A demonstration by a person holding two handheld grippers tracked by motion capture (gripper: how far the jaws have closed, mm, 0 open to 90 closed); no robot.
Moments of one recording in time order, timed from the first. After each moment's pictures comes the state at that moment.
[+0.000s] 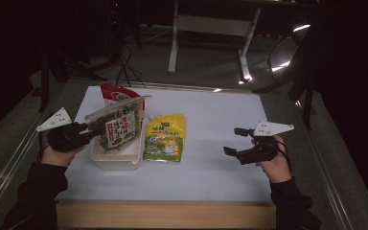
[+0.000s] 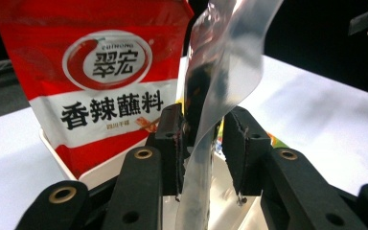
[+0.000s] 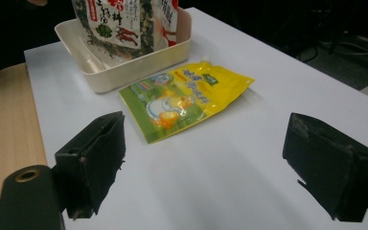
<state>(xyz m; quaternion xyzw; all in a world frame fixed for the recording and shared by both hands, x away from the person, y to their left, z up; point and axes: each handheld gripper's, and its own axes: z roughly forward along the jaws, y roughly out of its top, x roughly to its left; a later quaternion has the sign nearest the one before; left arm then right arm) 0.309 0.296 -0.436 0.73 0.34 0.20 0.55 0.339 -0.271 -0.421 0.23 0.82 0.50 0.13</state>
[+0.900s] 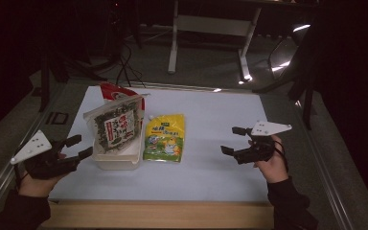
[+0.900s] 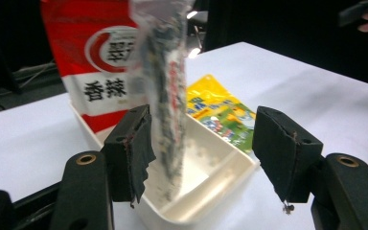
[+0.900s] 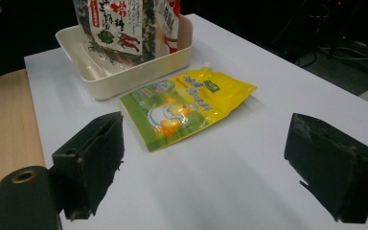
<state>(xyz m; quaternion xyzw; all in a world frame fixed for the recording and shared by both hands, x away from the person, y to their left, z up) 0.227 0.299 -0.434 0.73 0.36 0.24 0.53 0.338 -0.264 -0.420 0.23 0.82 0.51 0.14</state>
